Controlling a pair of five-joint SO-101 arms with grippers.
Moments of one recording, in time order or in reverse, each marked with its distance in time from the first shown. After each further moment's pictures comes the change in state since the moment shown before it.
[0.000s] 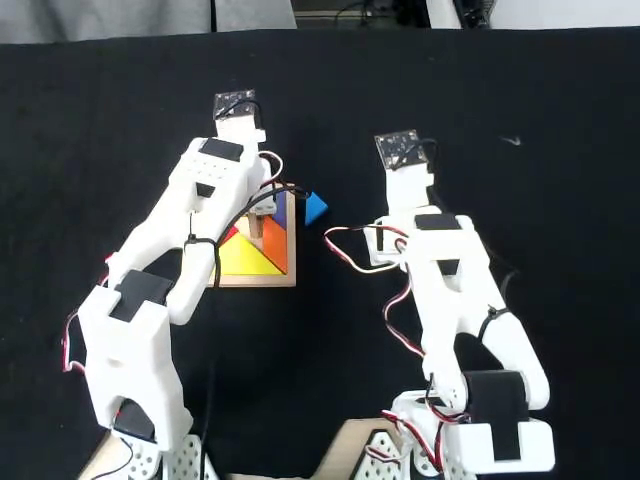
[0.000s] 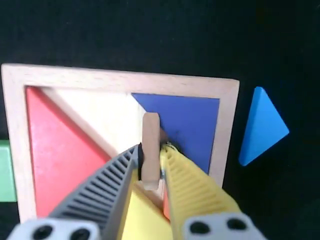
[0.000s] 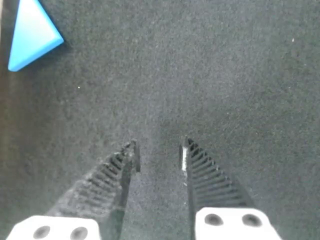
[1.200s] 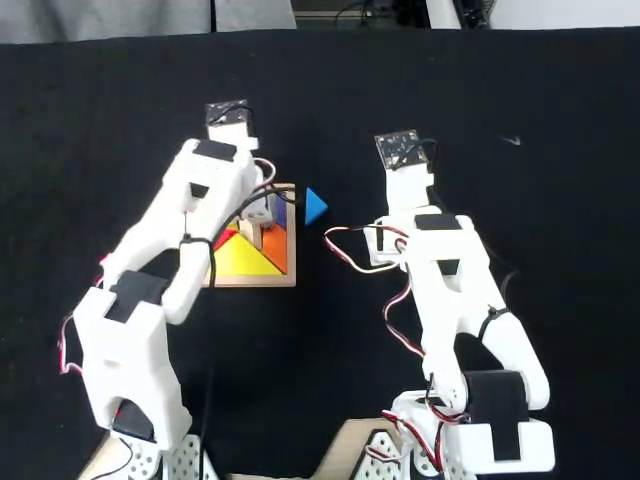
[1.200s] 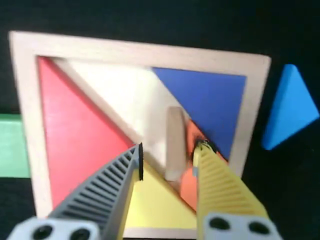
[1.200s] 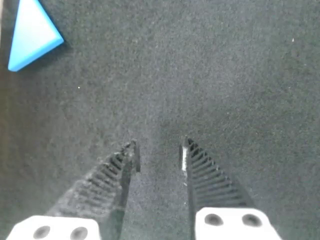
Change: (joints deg) left arm -1.3 -0.5 1.4 4.4 0.0; right arm 0.0 0.0 0.0 0.0 0.0
